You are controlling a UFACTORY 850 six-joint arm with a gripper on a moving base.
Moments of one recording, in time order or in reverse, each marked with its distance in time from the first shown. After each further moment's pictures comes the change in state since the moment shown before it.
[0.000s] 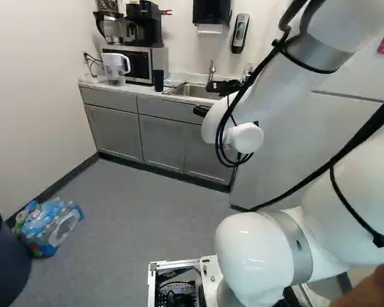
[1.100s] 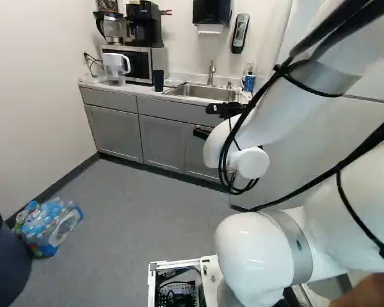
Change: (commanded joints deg) arm 0.0 2.5 9.6 0.0 0.0 0.0
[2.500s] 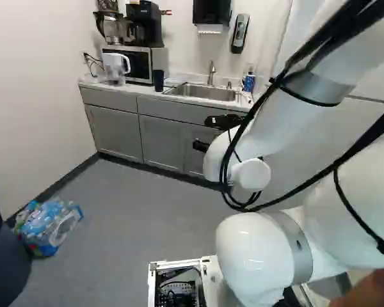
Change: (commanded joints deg) arm 0.5 -1.0 4.8 0.0 0.0 0.0
